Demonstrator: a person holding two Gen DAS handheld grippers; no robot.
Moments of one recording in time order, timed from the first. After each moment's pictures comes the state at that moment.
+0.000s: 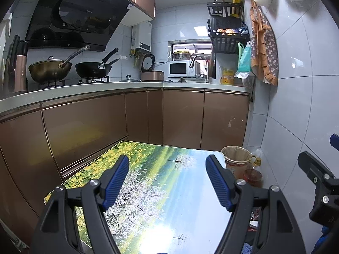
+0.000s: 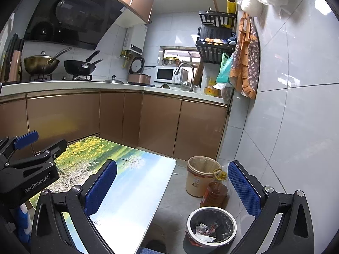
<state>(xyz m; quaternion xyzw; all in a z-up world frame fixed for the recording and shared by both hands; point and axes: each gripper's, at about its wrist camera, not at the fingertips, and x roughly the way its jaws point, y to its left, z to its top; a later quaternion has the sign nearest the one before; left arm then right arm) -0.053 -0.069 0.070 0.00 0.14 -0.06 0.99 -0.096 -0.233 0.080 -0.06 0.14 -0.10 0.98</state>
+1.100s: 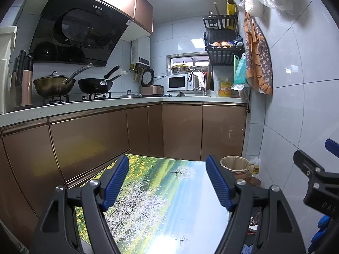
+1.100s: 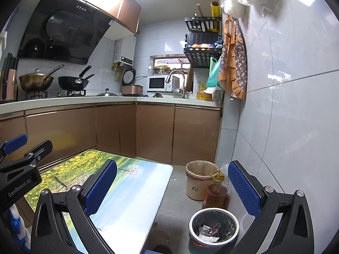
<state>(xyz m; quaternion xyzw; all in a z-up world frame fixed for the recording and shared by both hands) -0.088 -0.067 0.090 0.01 0.10 -0.06 0.99 -0.124 -0.250 0.088 -0.02 0.10 -0.12 0.99</state>
